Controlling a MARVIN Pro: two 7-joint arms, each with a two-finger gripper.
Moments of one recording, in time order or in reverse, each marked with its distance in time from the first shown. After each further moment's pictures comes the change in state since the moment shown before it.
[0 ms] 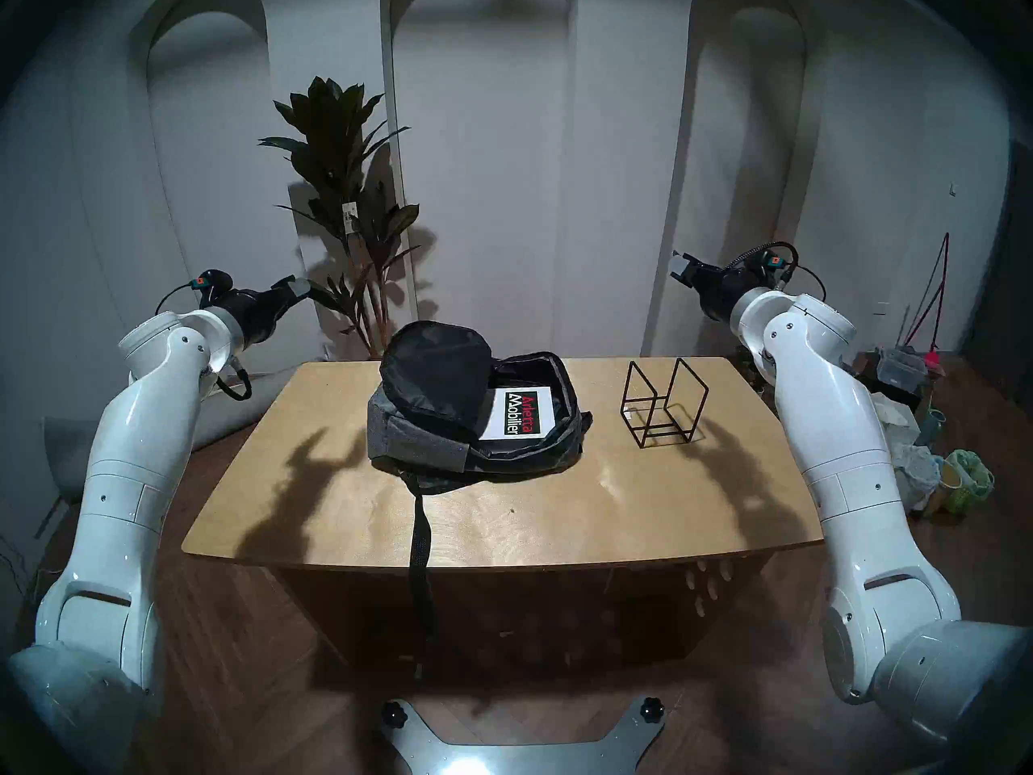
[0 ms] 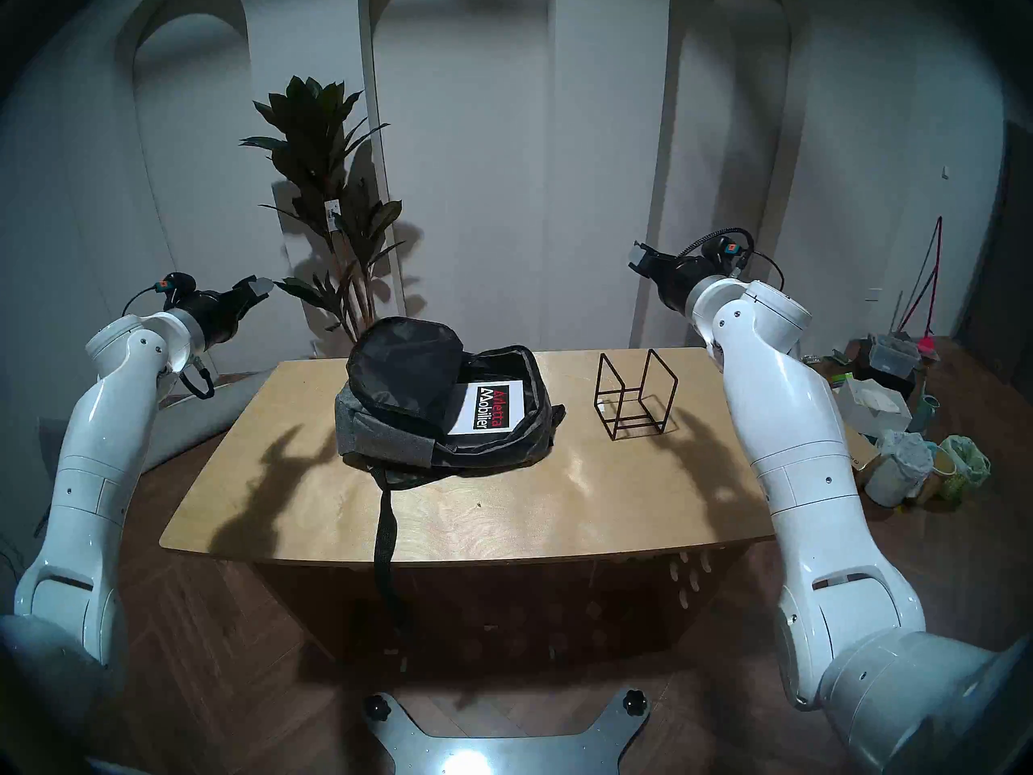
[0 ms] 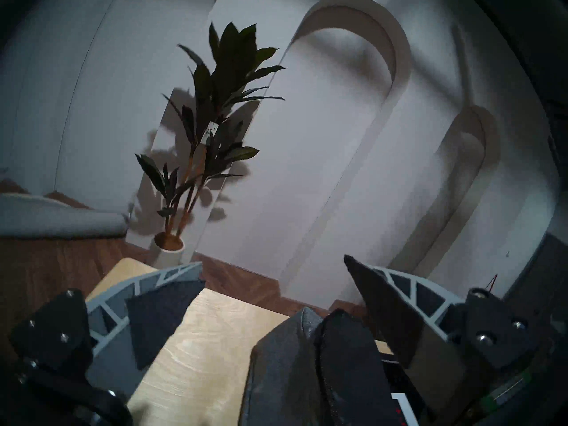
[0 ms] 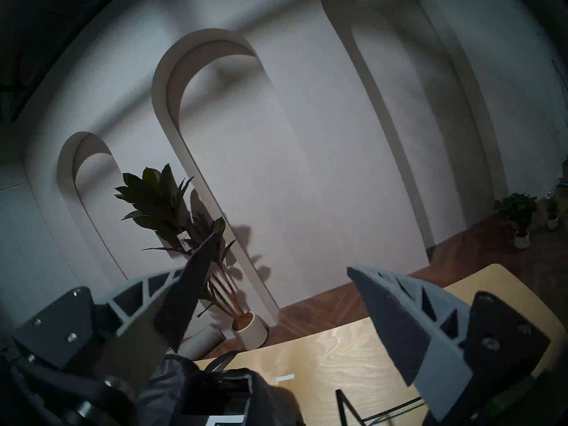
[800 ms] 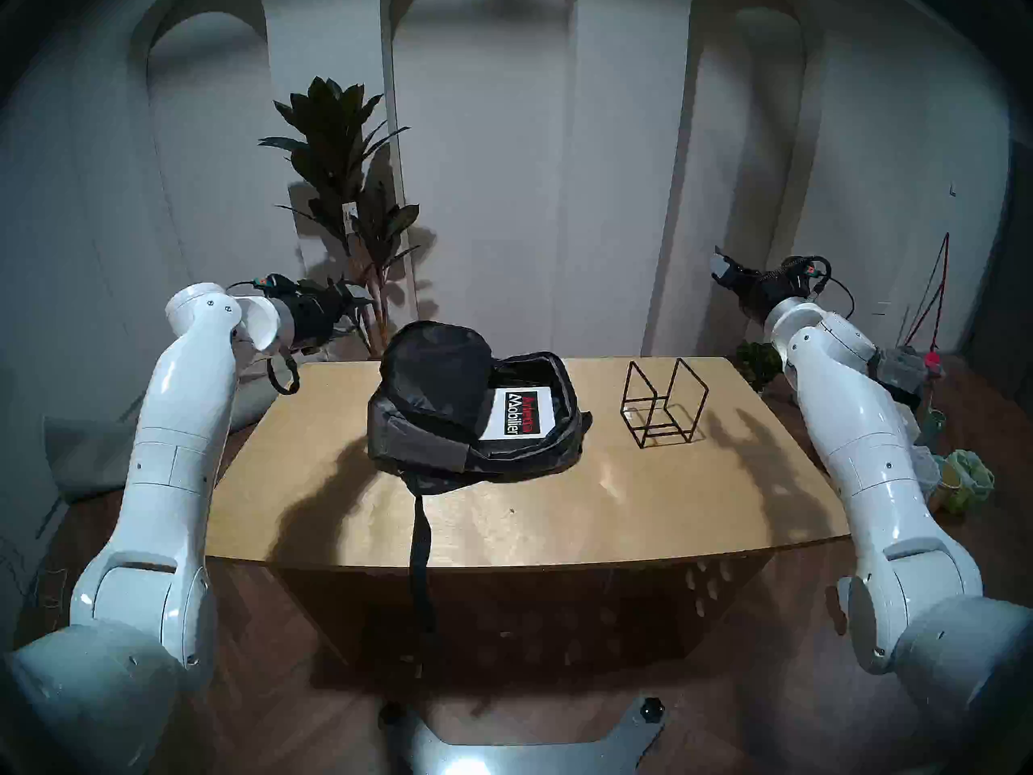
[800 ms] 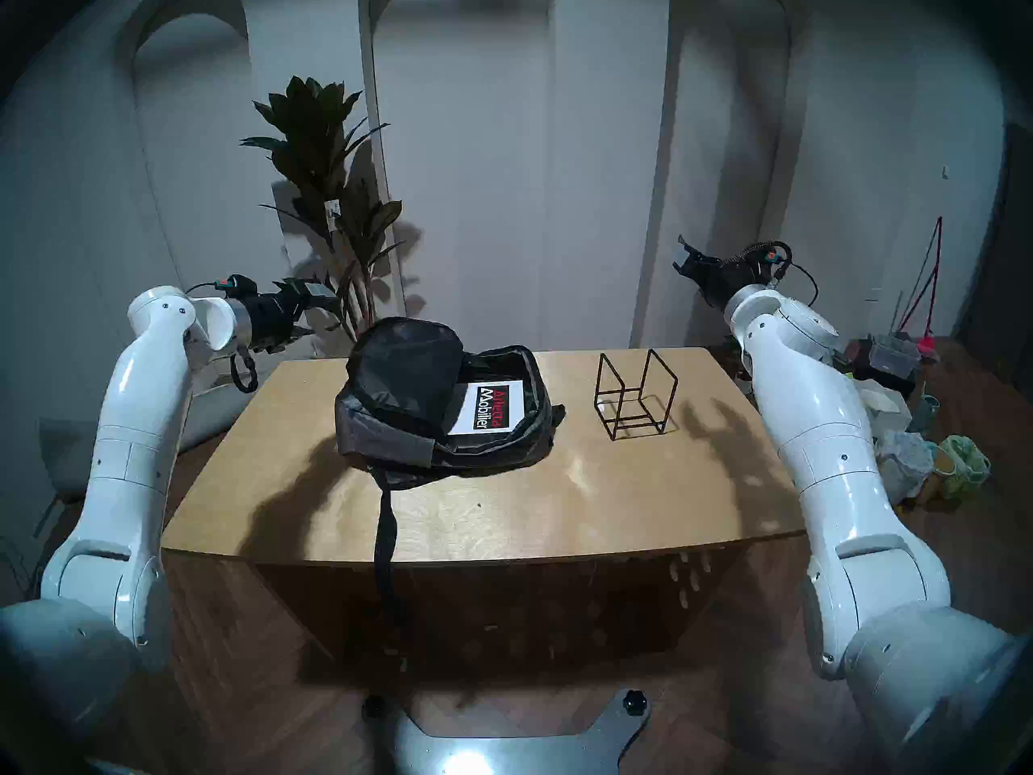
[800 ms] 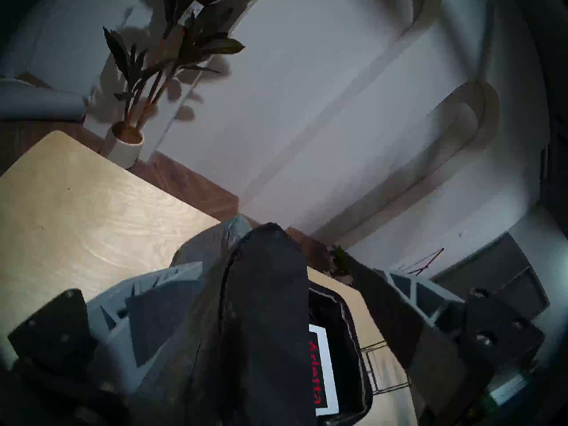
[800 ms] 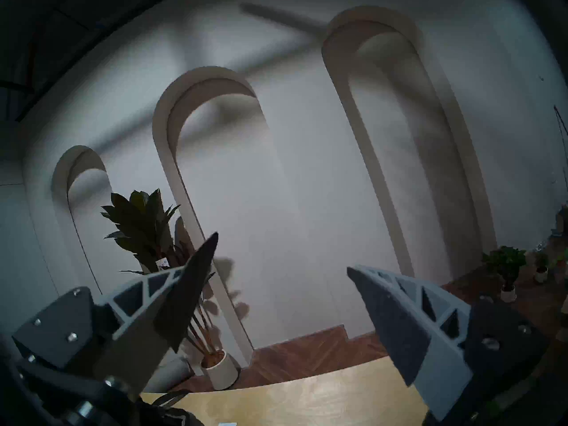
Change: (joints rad) left arm -0.138 -0.126 0.021 0.059 -0.215 0.344 0.204; right arm 0.091 0.070 -0.008 0.297 -0.108 -0.270 0.285
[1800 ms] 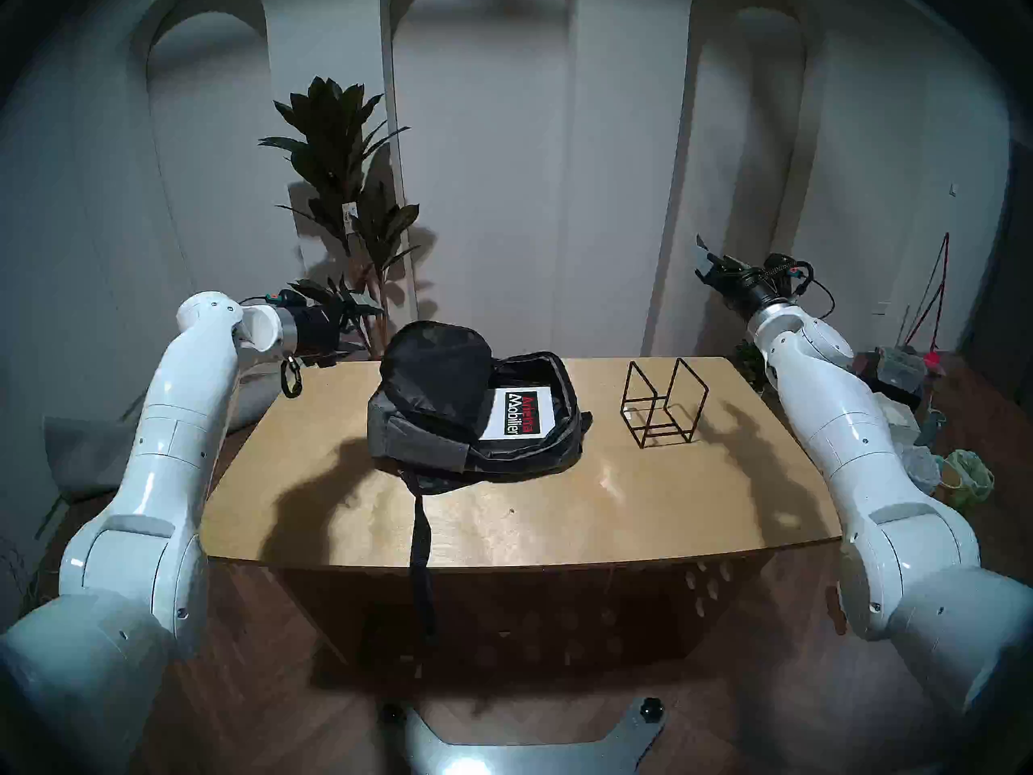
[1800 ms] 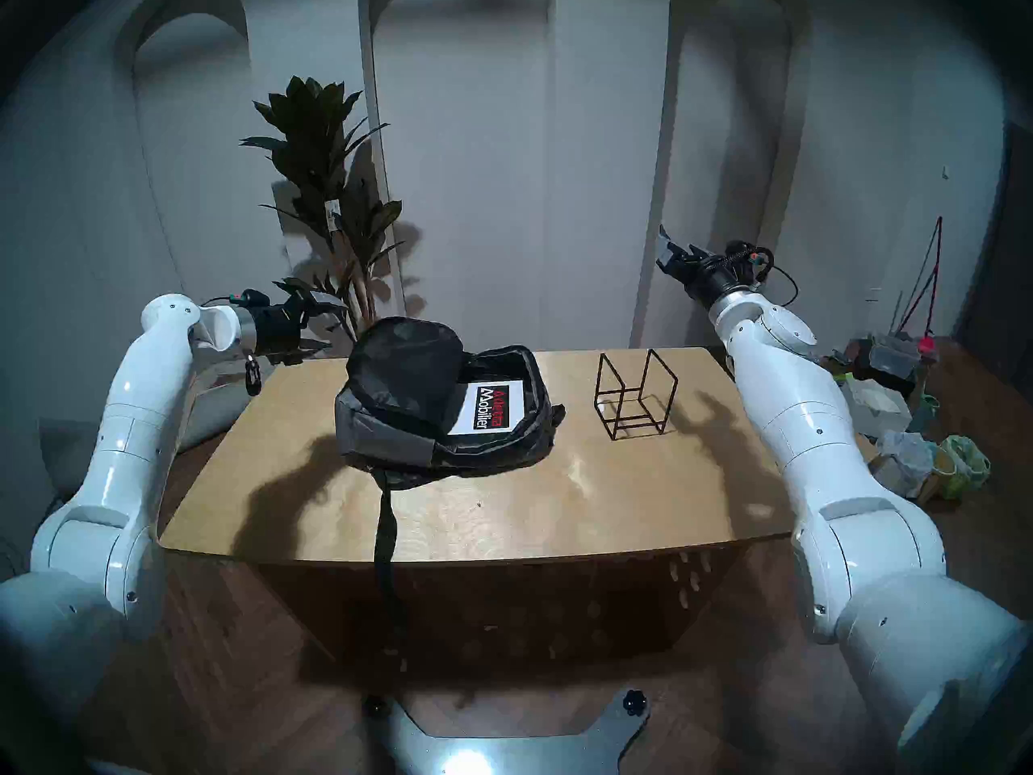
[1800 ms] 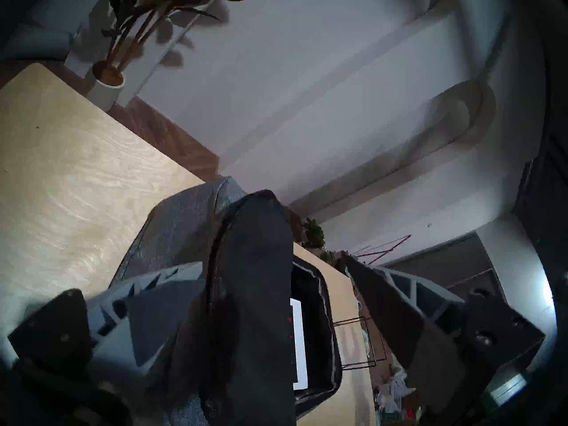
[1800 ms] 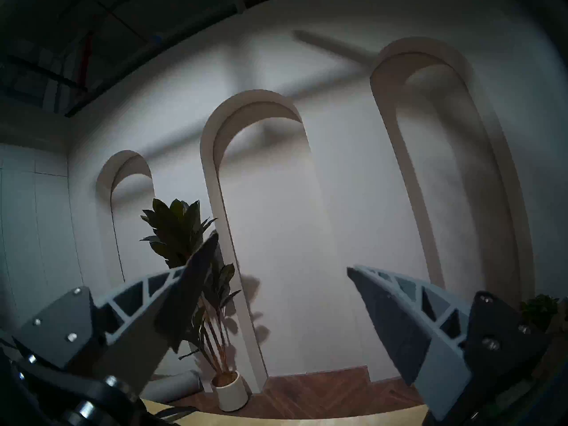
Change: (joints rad) left arm -0.117 0.039 0.135 0.273 -0.106 0.036 -0.148; right arm 0.124 -0.044 -0.055 0.232 -0.052 -0.223 0.227
